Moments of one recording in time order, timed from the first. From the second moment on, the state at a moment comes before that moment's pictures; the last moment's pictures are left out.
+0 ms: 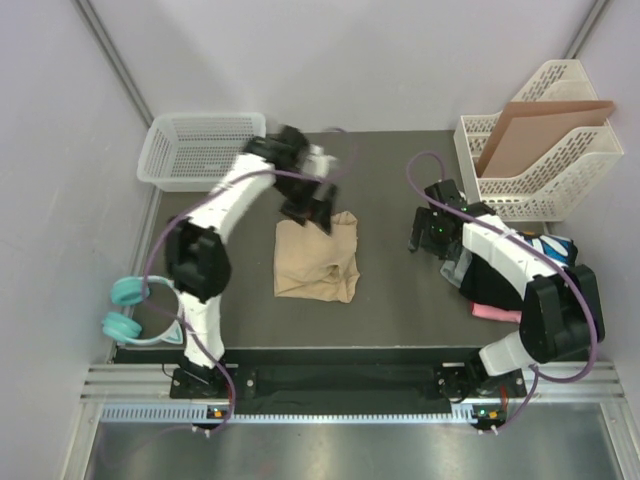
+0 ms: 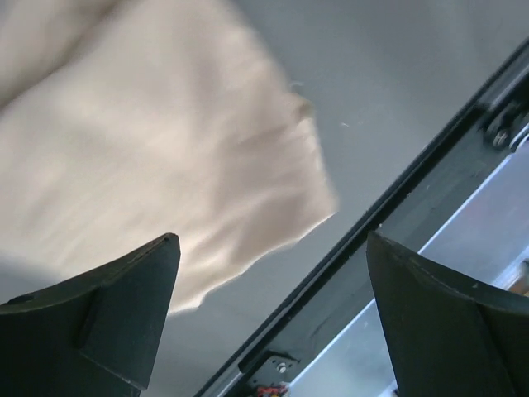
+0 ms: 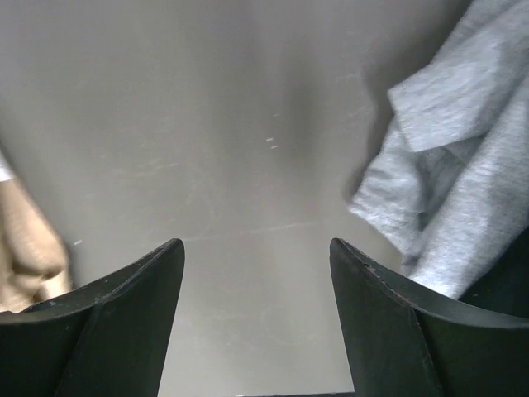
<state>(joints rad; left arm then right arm) -0.53 2.06 1.97 -1.22 0.49 0.08 0.33 1.47 1.03 -0.70 0.14 0.54</state>
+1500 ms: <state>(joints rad) 0.04 1.58 1.37 -0.95 0.43 0.13 0.73 1.78 1.32 -0.73 -0.10 0.61</state>
